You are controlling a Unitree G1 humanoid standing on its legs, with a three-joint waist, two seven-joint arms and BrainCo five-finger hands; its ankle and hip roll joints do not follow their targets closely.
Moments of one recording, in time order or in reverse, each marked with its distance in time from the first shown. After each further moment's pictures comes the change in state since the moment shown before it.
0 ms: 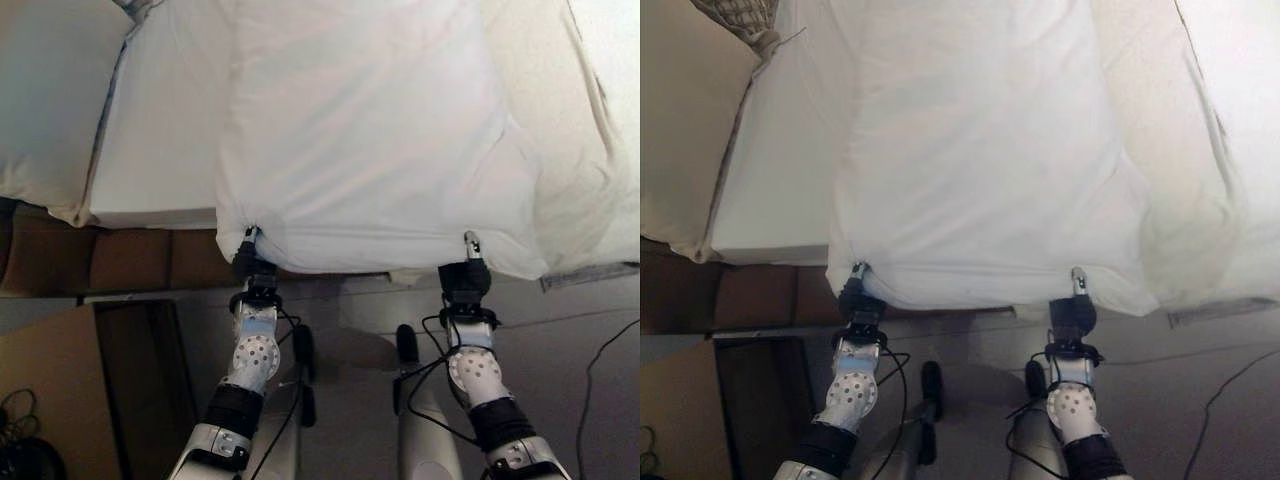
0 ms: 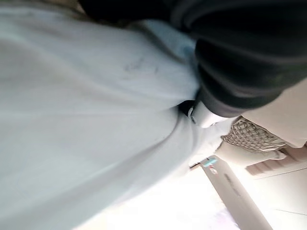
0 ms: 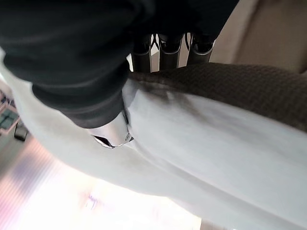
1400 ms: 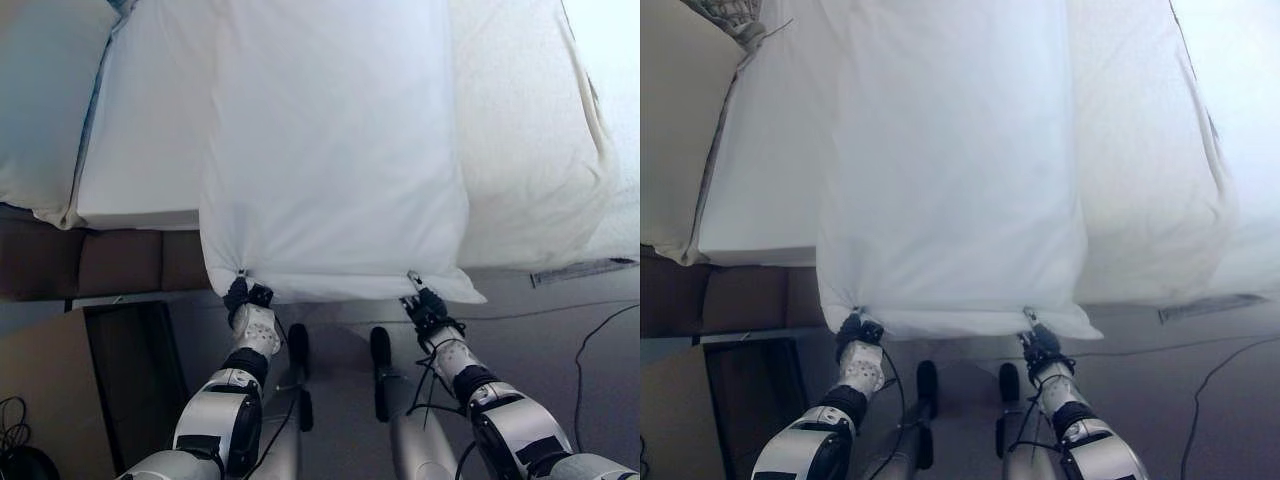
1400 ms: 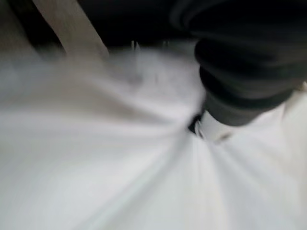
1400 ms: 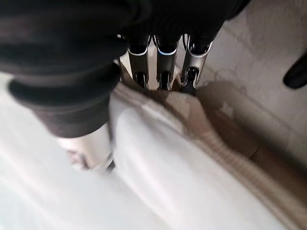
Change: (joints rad) left arm -0.277 -0.021 0.267 0.829 0.229 0.015 0.305; right arm -0.291 -0.004 0.026 0.858 -0.305 0.251 0.005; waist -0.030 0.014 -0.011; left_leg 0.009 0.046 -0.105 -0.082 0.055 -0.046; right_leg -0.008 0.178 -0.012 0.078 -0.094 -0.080
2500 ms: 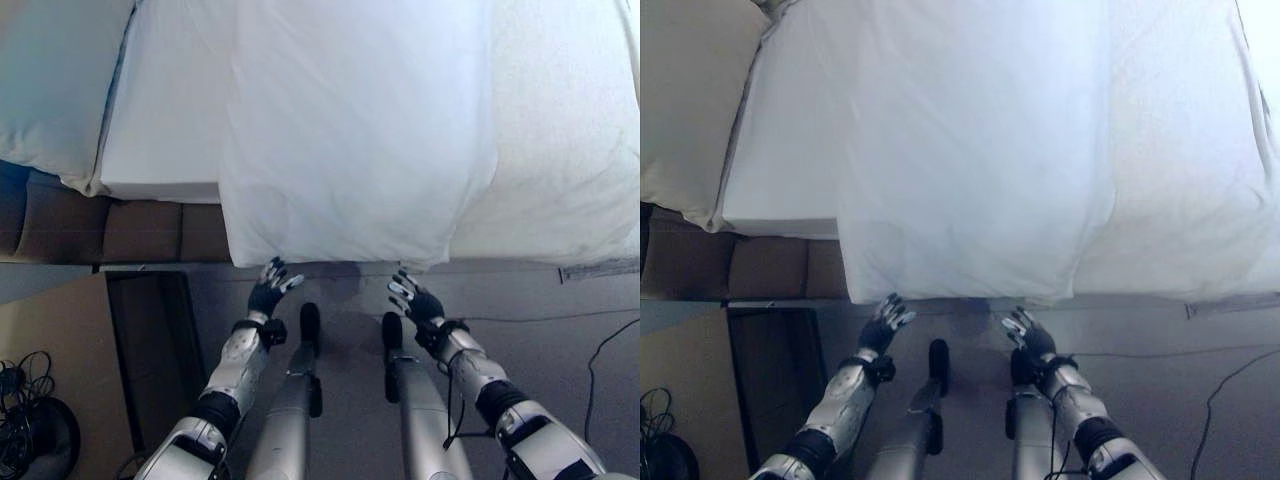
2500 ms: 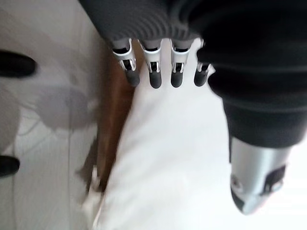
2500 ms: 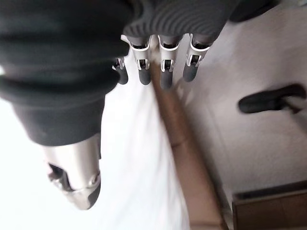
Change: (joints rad) left arm 0.120 0.185 -0.477 -0.402 0.432 0.087 -0.404; right arm 0.026 -0.169 0.288 -0.333 -0.288 -0.010 0.153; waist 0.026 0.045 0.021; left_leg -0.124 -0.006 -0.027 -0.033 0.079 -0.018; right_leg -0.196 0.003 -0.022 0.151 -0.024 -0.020
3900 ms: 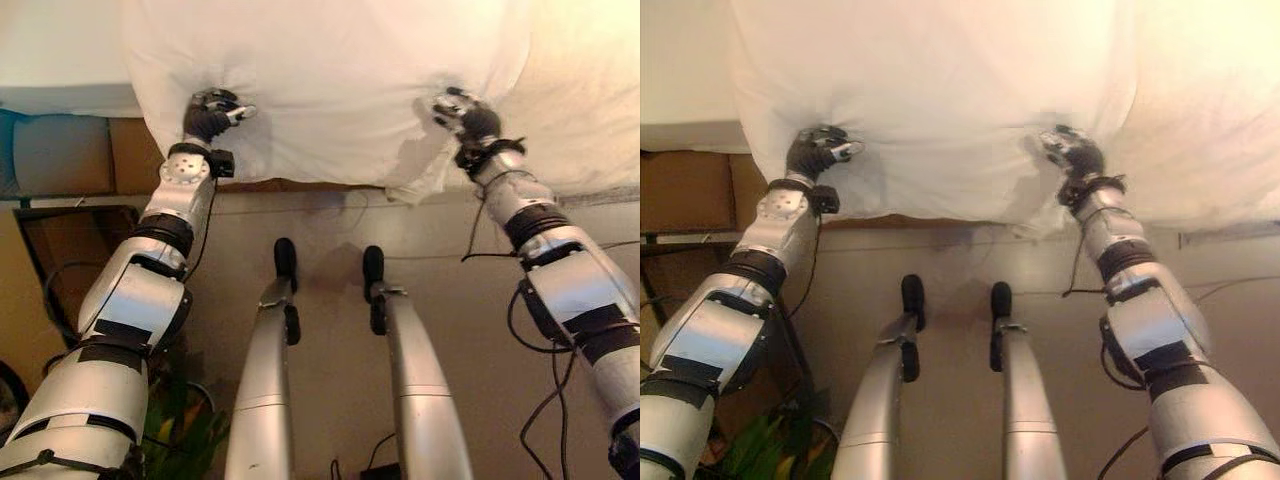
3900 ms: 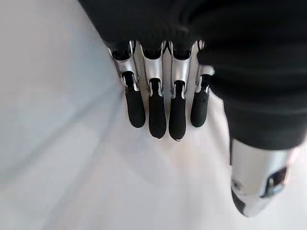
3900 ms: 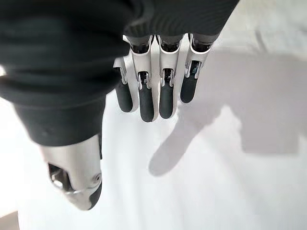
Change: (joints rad) left arm -0.768 0.395 -0.070 0.406 -0.023 0.029 0.178; right arm -0.770 -0.293 -0.026 0.373 0.201 -0.011 -0.199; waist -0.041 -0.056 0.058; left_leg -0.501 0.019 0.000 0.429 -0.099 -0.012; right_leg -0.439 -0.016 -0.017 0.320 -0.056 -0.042
